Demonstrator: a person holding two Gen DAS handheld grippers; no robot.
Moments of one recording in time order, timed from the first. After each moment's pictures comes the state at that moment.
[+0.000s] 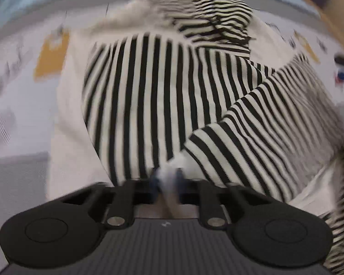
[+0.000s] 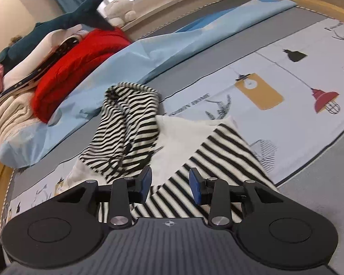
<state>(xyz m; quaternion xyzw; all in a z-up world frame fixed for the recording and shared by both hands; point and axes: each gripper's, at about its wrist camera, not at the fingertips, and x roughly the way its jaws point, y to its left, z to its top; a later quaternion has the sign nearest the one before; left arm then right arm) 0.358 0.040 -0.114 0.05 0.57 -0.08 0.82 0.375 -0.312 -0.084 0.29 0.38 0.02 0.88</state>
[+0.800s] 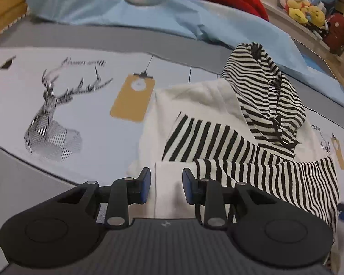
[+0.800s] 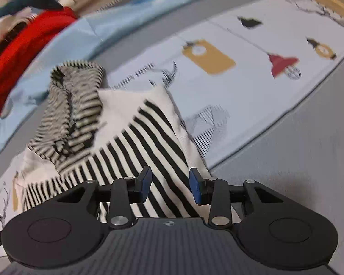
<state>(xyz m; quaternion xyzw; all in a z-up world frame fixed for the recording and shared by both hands) 0.381 0.117 -0.072 -0.11 0.48 0.07 0.87 0.381 -0.322 -0.125 0.27 0.48 -0.07 0.83</state>
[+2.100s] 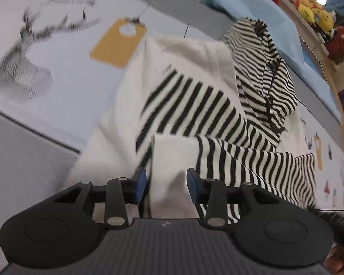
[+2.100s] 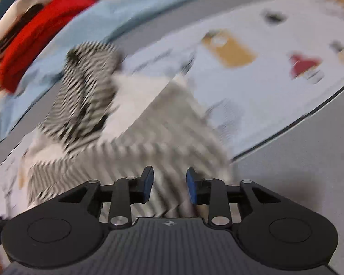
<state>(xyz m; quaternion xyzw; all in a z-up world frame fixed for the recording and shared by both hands) 0.387 0.123 -0.116 -0.23 0.56 0.02 0.80 0.390 -0.325 -0.132 0.27 0.51 0.02 0.82</state>
